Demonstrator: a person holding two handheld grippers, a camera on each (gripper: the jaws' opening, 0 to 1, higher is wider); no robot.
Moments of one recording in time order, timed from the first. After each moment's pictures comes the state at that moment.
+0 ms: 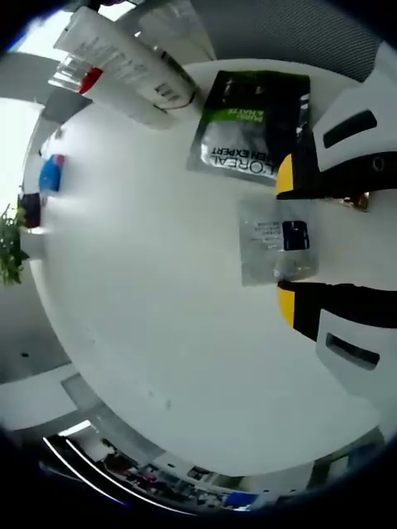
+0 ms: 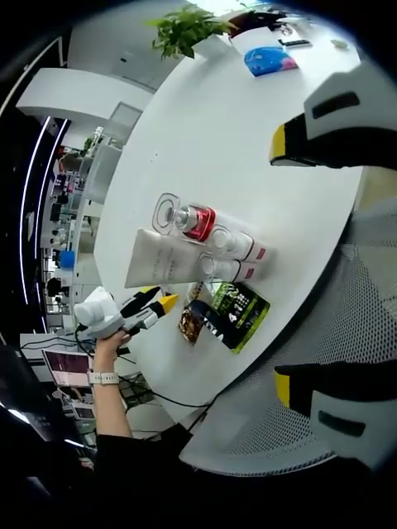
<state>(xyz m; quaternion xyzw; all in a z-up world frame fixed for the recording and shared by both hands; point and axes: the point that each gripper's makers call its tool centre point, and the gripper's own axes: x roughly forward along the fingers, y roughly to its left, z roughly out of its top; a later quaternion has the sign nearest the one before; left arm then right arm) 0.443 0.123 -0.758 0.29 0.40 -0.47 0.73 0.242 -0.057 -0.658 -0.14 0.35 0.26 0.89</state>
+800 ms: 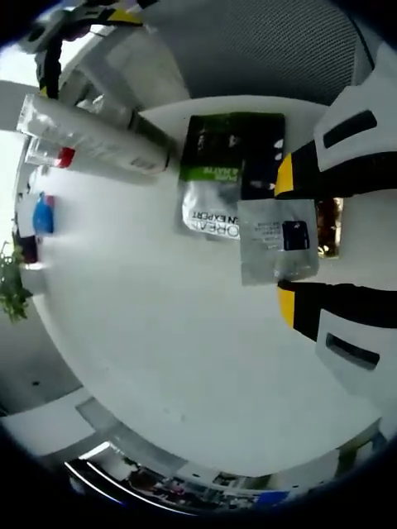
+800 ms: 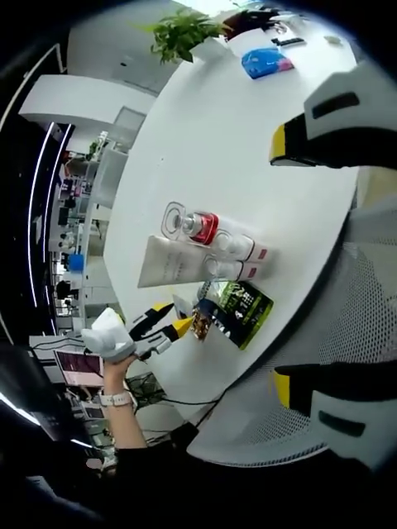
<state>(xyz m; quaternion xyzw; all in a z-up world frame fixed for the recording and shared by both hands) 0.378 0.129 -0.742 0.33 0.40 -0.51 0.68 0.233 -0.064 -0.644 -0.11 0.32 0.25 0.90</state>
